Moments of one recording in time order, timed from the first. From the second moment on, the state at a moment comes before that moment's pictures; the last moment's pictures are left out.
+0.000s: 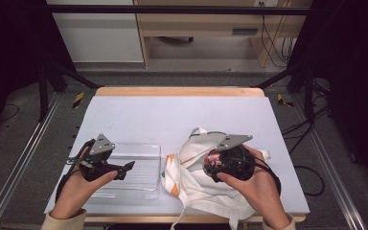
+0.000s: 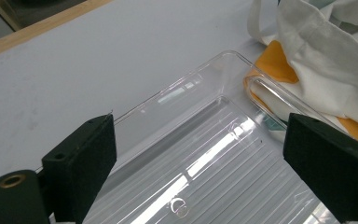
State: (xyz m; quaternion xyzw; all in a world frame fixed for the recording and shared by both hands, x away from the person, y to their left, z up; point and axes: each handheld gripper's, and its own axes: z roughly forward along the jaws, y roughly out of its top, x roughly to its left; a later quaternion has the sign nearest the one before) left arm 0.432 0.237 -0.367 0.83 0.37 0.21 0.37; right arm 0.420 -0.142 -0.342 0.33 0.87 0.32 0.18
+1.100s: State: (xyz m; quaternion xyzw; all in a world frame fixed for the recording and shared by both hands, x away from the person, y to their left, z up) left arm 0.435 0.284 -0.364 0.80 0.41 0.22 0.36; right arm 0.456 -0.078 -0.306 0.29 0.88 0.33 0.17
